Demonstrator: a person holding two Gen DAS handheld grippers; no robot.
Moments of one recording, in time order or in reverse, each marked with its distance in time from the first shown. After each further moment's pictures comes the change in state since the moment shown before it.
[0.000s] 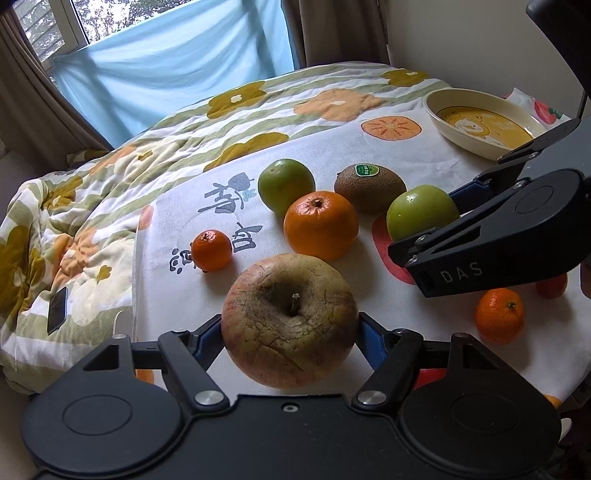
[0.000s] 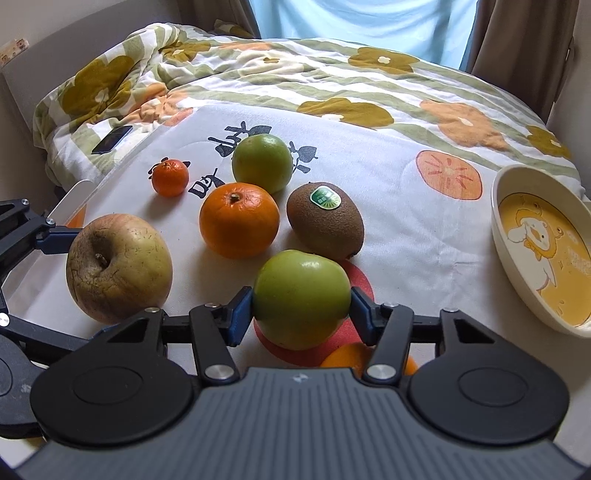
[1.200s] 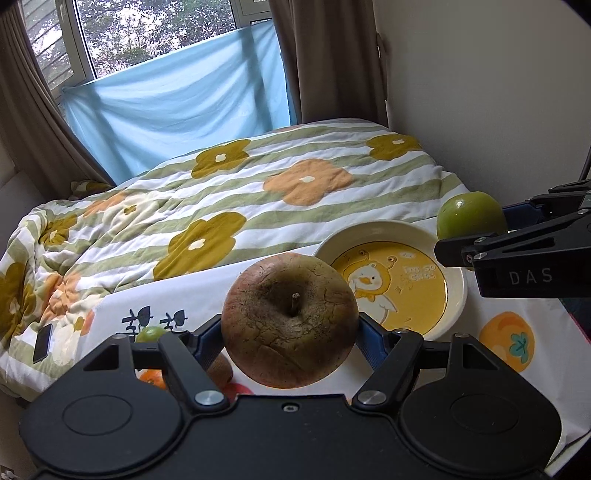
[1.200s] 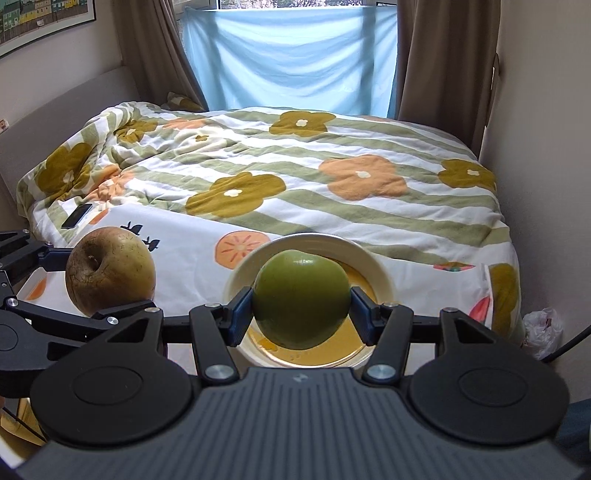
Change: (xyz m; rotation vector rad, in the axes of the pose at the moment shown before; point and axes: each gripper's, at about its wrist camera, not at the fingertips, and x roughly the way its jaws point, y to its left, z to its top) left arm -0.050 -0.167 0.164 -0.105 -0.099 0.034; right arm -0.135 -0.246 0.015 0.076 -0.171 -0.045
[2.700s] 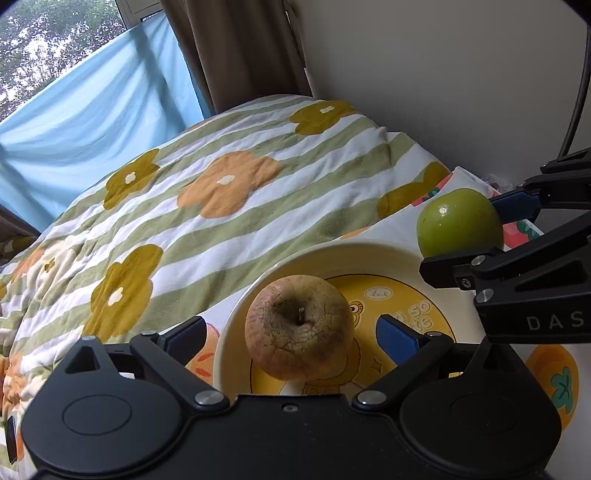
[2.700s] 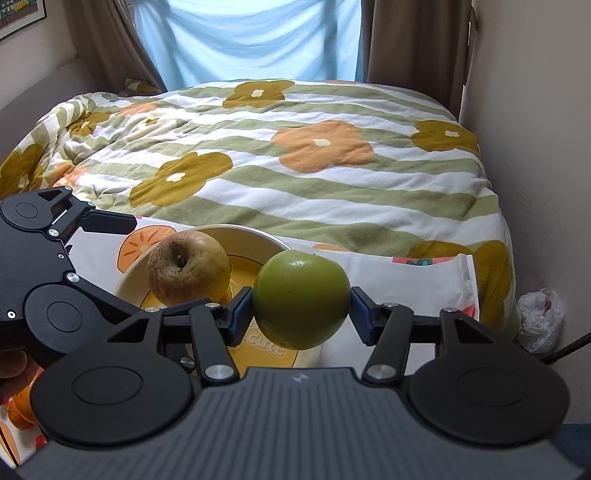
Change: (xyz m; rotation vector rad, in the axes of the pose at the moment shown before) left arm 0.145 -0.057 0.058 0.250 0.050 -0.149; right arm 0.101 -0.083 0.008 0.070 0.093 -0.041
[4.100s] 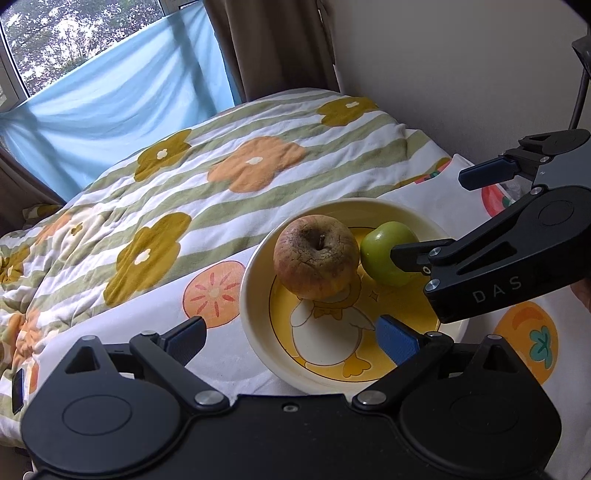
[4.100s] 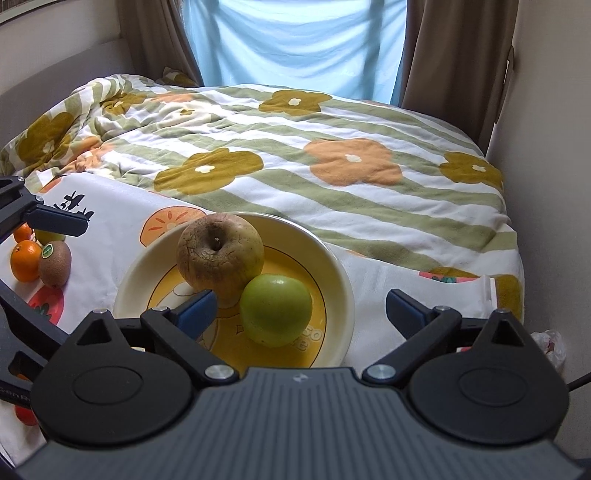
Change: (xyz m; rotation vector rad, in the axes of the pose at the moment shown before) left arm -0.056 -0.003 -0.042 -0.095 0.017 0.059; right arm -0.007 0.022 -0.019 -0.145 -0.060 0.035
